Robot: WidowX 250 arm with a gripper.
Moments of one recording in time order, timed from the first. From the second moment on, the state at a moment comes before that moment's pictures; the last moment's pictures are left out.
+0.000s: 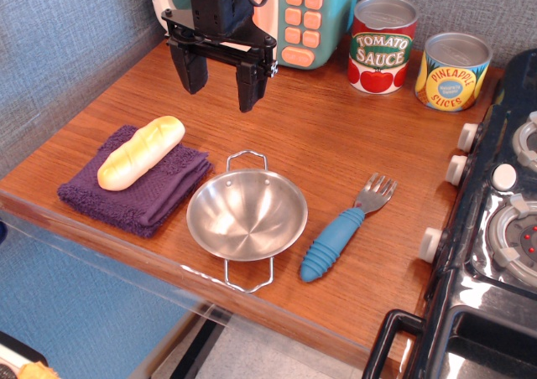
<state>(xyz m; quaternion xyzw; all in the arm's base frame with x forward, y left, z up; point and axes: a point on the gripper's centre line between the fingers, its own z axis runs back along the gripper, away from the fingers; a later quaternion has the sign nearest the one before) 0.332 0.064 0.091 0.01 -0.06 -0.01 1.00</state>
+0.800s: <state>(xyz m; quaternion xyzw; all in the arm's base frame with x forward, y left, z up) 0.336 0.003 0.078 0.01 -0.04 -0.07 1.00</state>
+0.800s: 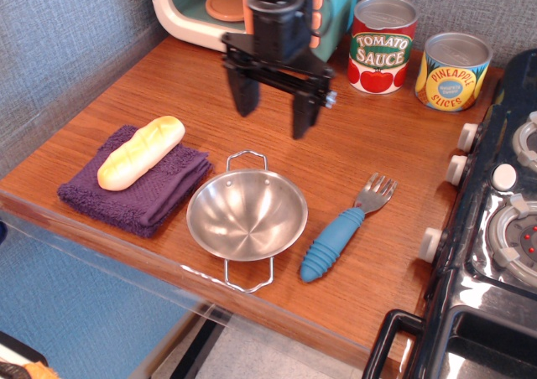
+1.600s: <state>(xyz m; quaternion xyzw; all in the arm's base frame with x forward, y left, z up) 0.314 -0.086 0.035 0.04 -0.01 -0.18 0.98</state>
